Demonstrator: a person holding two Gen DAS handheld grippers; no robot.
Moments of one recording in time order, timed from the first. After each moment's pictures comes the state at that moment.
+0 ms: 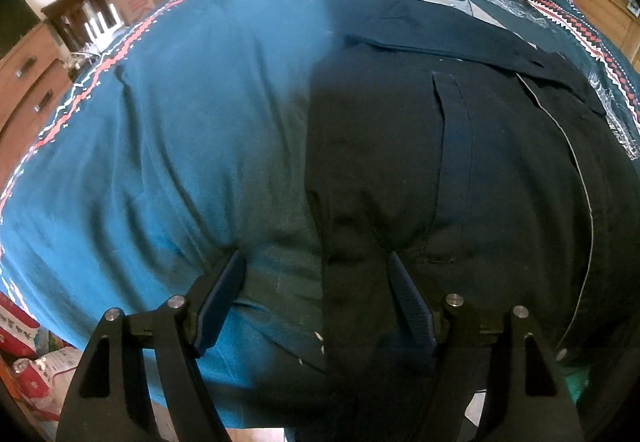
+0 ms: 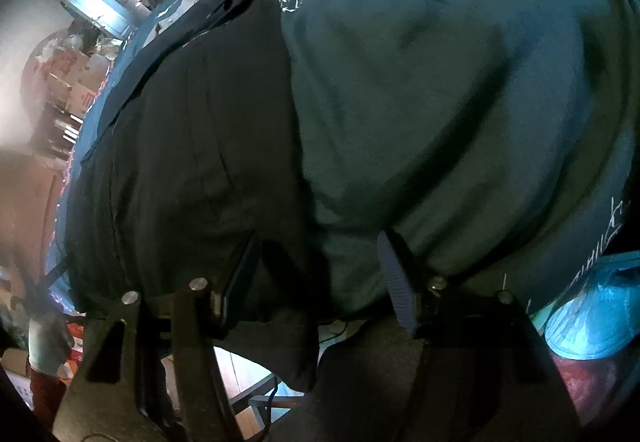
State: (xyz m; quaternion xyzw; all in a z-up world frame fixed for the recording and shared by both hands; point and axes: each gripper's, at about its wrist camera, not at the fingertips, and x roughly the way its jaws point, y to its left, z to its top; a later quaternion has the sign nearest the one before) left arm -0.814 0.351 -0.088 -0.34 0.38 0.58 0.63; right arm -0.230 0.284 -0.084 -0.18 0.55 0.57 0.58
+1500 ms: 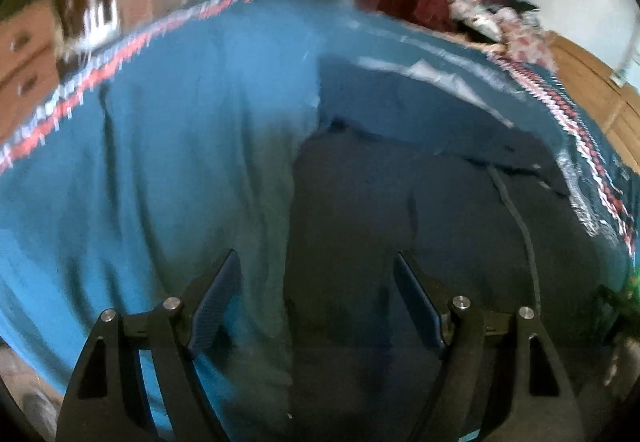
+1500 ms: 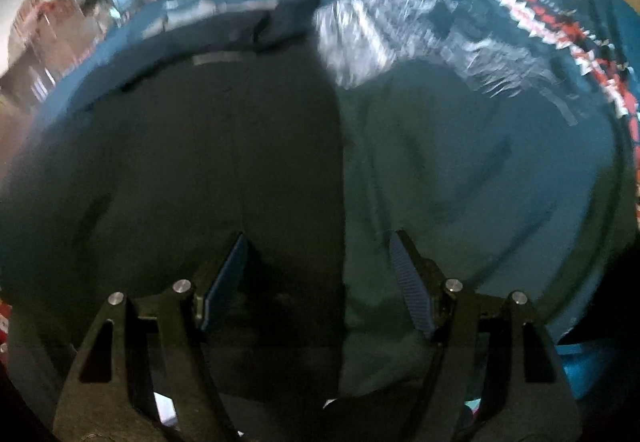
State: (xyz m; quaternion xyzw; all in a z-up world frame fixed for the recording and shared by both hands) left arm -0.833 0.388 -0.075 -0.39 0.26 0.57 0.67; right arm -0.277 0.329 -0.065 -0.28 0.41 0.57 0.66
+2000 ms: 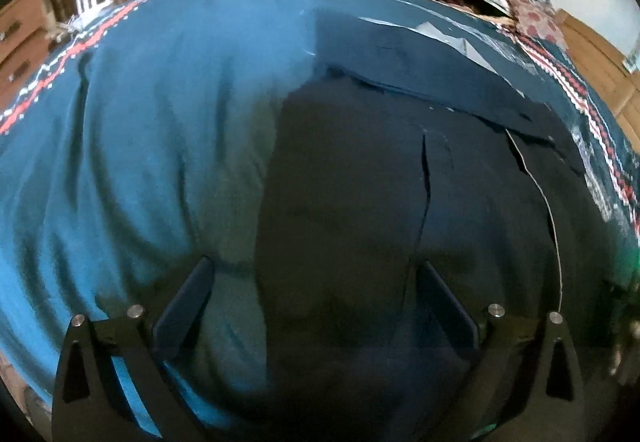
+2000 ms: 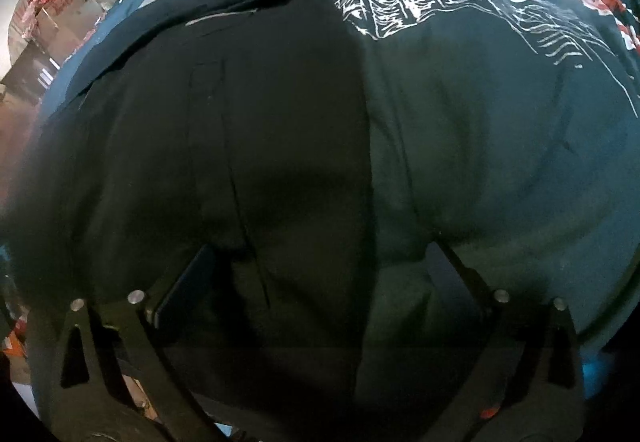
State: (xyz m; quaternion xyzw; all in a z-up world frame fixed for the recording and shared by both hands) left arm -0.815 0.395 -0.096 -0.40 0.29 0.56 0.66; right arm -0.268 0.350 -0.084 -0.29 0.47 0.57 0.61
